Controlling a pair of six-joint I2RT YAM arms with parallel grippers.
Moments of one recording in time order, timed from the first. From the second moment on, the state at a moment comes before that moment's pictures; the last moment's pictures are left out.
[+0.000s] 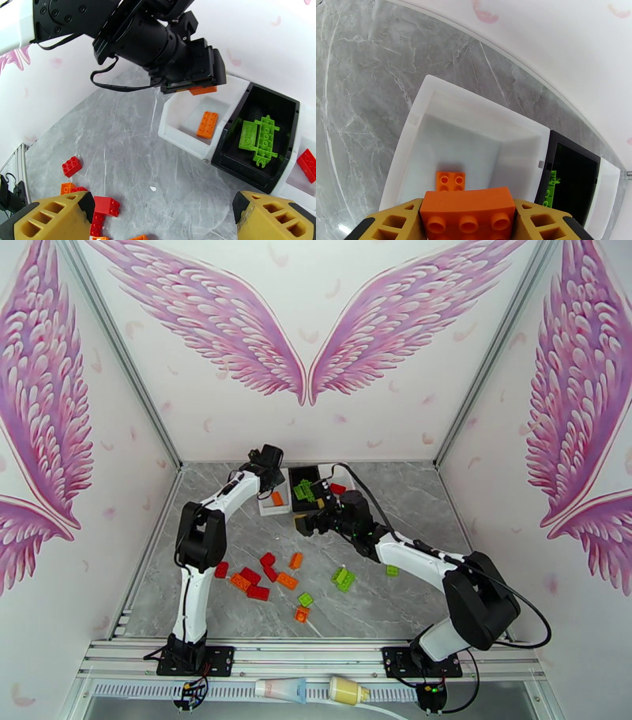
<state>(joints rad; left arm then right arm) -0.37 2.24 1.95 -0.62 -0.24 -0.84 0.56 1.54 0.93 0.26 -0.29 0.11</state>
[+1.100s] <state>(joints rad) -0.57 1.38 1.08 -0.32 -0.06 -0.35 0.41 1.25 0.81 -0.44 0.17 0.49</state>
